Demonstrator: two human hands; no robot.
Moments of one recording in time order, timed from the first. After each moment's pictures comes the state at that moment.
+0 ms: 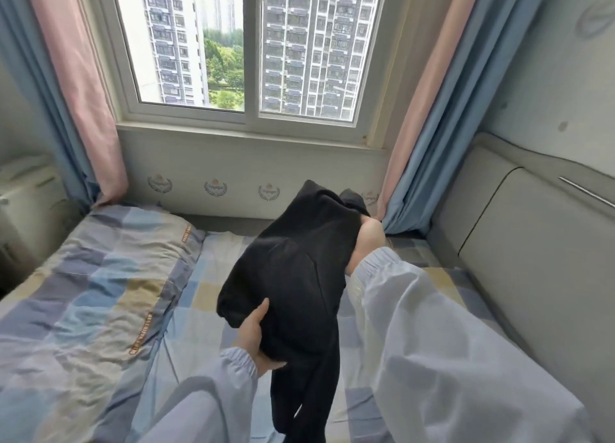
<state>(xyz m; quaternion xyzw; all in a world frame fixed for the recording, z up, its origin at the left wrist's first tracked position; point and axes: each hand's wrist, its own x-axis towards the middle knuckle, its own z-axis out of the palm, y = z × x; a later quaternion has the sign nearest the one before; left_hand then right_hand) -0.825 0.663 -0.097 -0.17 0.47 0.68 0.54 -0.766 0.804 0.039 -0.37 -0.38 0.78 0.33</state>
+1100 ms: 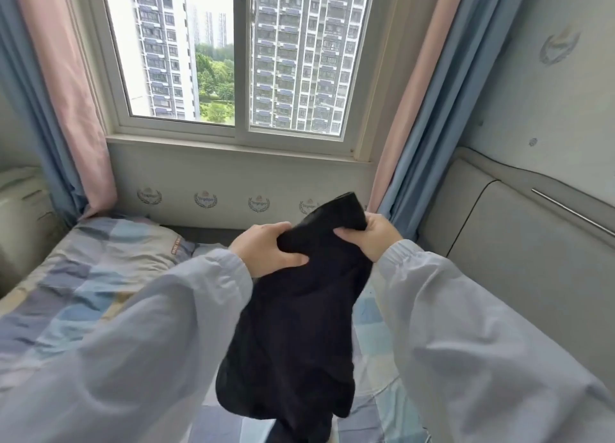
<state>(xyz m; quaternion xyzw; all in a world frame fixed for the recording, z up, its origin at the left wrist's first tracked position) -0.873 0.687 0.043 0.51 0.79 0.30 0.16 -0.716 0.827 0.074 -0.28 -0.79 0.50 0.22</state>
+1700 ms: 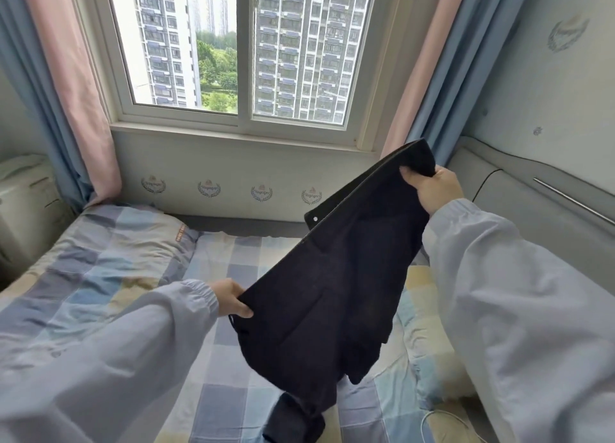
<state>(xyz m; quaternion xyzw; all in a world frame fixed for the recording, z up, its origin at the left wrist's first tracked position) -0.908 0.641 -0.066 0.41 0.84 0.11 0.34 -0.679 0.864 0.118 -0.37 -0.71 0.44 0.41</state>
